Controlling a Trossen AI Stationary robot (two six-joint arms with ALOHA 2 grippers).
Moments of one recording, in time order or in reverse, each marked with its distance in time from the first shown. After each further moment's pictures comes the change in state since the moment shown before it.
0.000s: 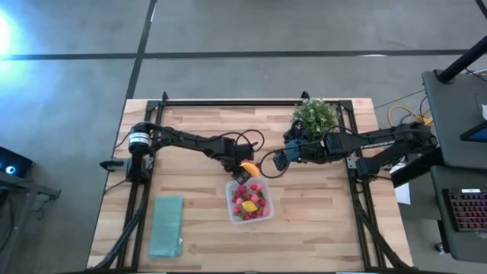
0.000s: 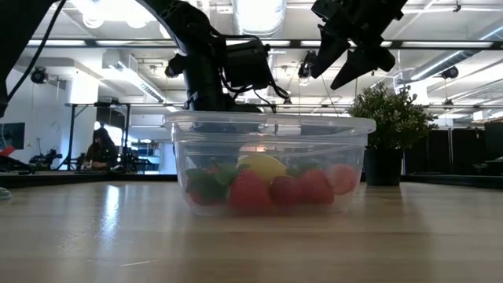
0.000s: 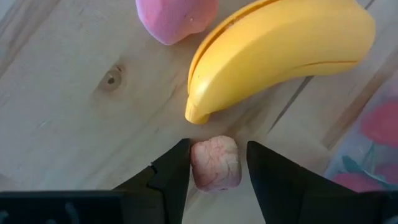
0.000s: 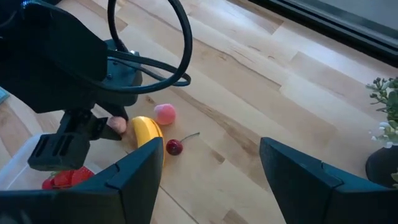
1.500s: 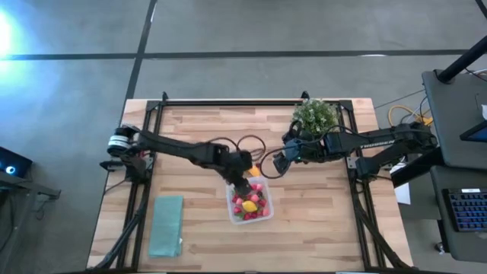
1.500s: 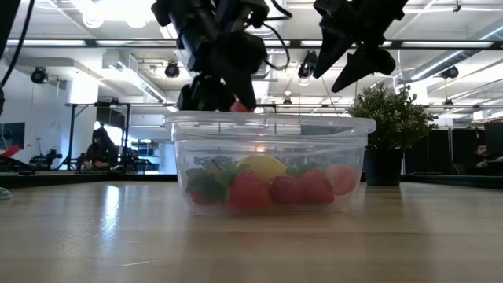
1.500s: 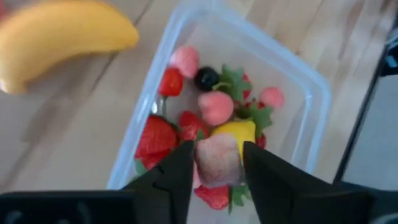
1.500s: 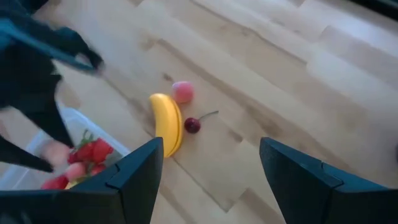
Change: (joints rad) left arm -0.131 -0.203 0.022 0.093 0.118 -0.111; right arm -0.009 0.000 0.000 -0.006 -0.129 0.006
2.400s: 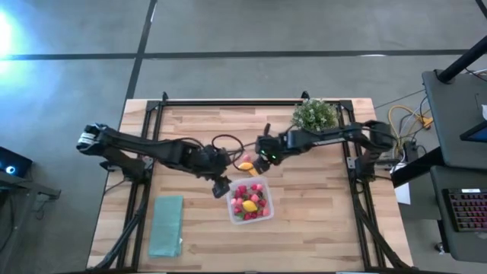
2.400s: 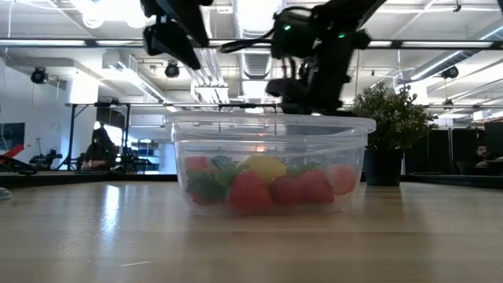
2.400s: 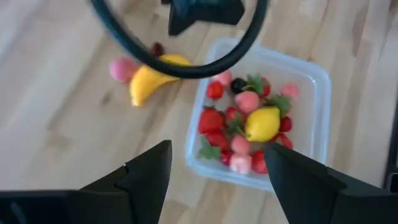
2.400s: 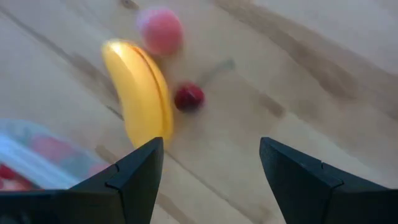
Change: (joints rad) left arm -0.125 -0.305 -0.028 -0.235 -0.363 0.131; right arm -0.161 0.440 0.127 0.041 -0.339 0.052
